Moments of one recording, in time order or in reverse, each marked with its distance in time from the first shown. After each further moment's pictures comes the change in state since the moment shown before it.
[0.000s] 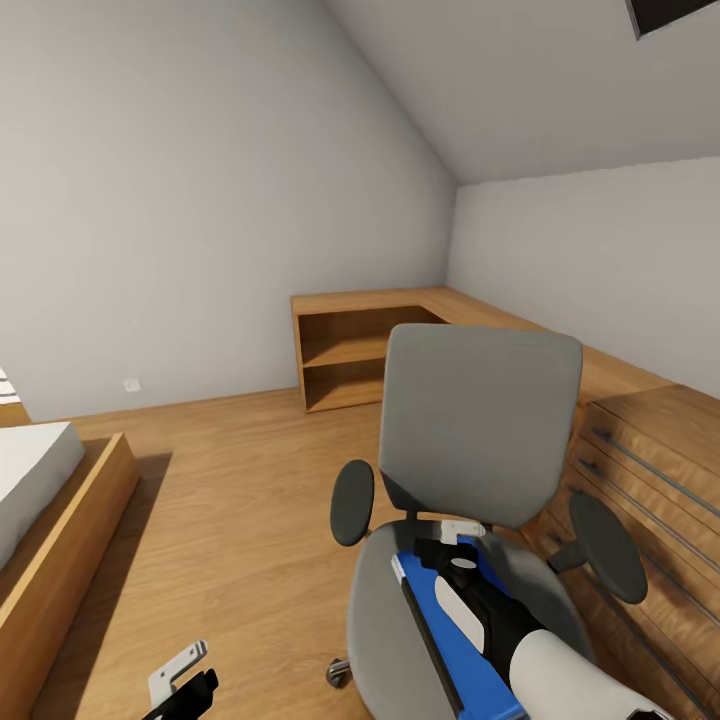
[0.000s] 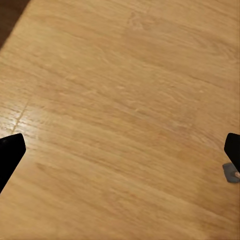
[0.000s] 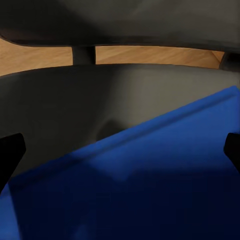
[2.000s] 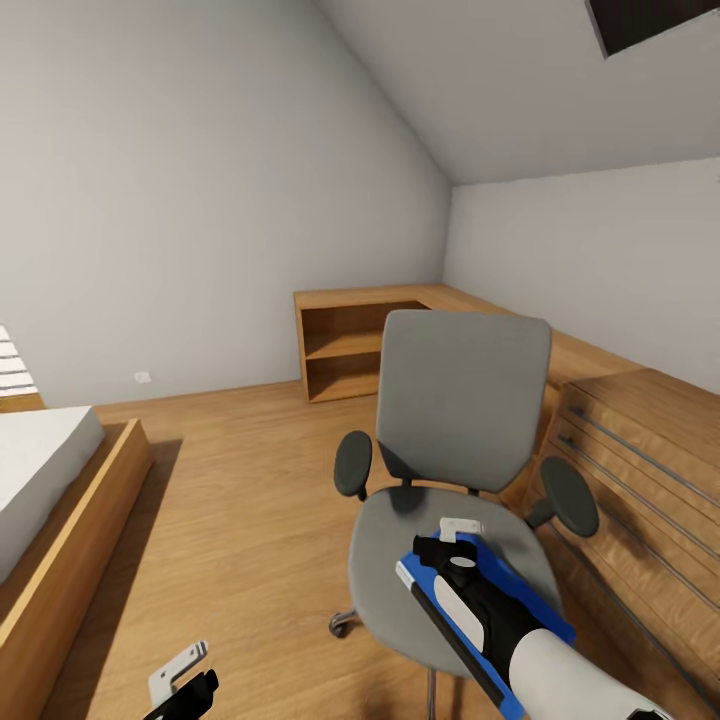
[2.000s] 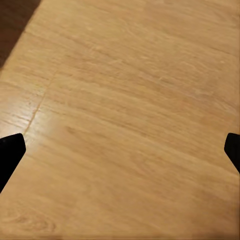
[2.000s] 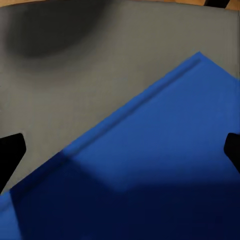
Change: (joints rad) left arm 0.000 0.000 -0.003 0.002 0.000 0.000 0.001; right arm -0.001 0.000 0.002 -0.009 0.013 -0.001 0.002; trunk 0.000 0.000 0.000
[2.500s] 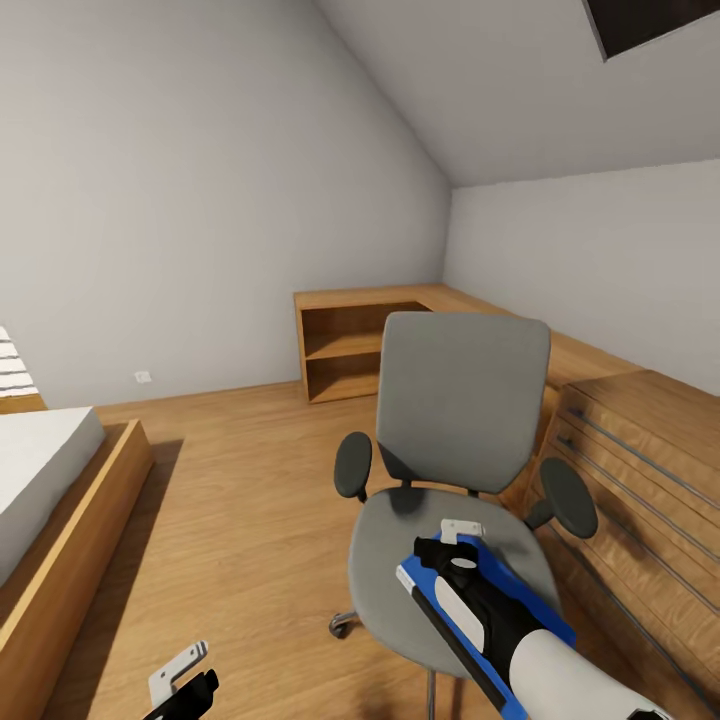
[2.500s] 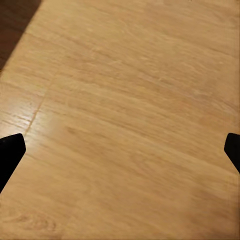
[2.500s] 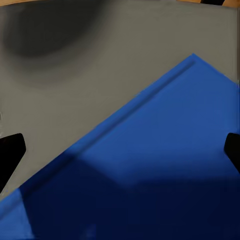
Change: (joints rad) left arm 0.000 0.000 0.000 0.000 0.000 0.000 -0.001; right arm 0.001 0.000 -0.002 0.008 -0.012 -0.002 -0.001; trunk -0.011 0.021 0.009
